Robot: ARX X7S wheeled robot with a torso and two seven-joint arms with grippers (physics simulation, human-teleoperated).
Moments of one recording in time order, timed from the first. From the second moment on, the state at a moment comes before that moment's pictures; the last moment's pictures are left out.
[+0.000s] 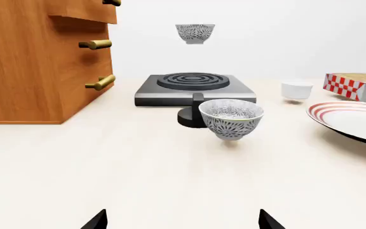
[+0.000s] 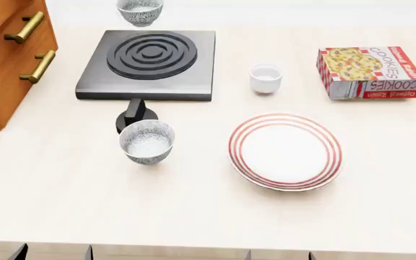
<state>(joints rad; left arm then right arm) 0.00 0.00 0.00 0.00 0.00 0.00 0.00 0.00 0.00 0.00 0.00 0.00 0.00 0.00</state>
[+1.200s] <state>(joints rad) -0.01 -0.09 0.12 -0.02 -0.09 0.01 -0.11 0.46 0.06 -0.14 -0.30 0.13 0.62 0.11</state>
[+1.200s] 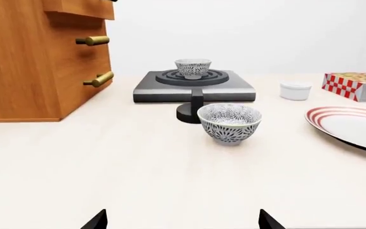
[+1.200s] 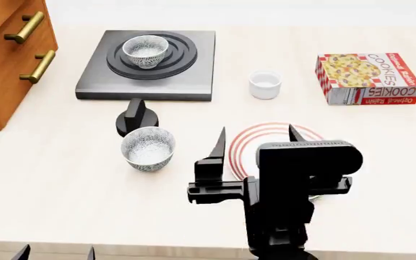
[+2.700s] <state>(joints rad) -0.02 -0.15 0.18 -0.01 -0.14 -0.01 -0.18 0.54 0.26 0.11 -0.77 0.25 1.10 0.12</state>
